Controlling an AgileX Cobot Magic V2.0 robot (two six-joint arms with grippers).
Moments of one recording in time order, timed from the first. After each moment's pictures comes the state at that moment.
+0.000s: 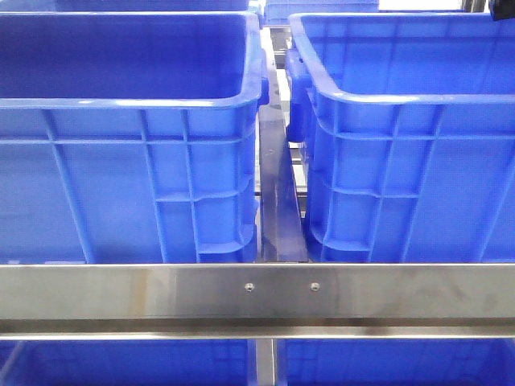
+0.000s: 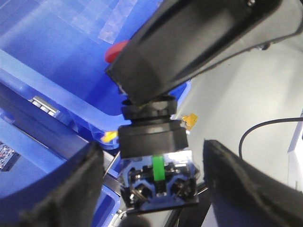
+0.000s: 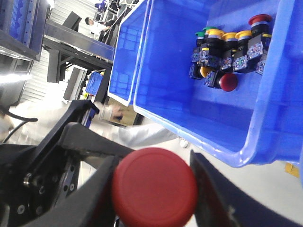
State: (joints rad) left arm -0.90 1.43 -1.43 -0.16 0.85 0.13; right arm 0.06 1.23 -0.82 1.54 1.06 -0.75
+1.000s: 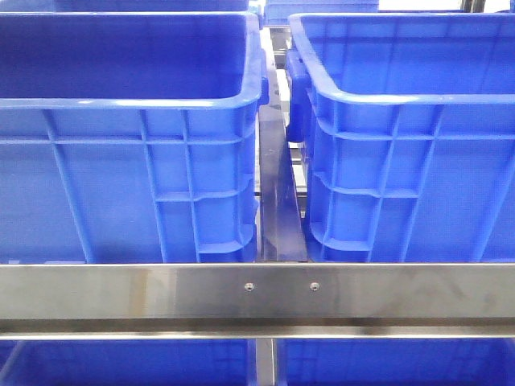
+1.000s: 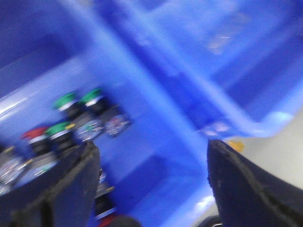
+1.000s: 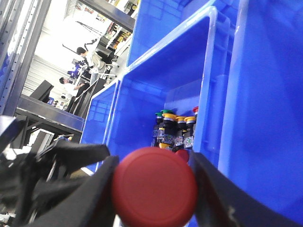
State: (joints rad) left arm -0.56 1.38 -1.41 -0.16 0.85 0.10; right arm -0.20 1.23 -0.89 1.54 1.04 -0.79
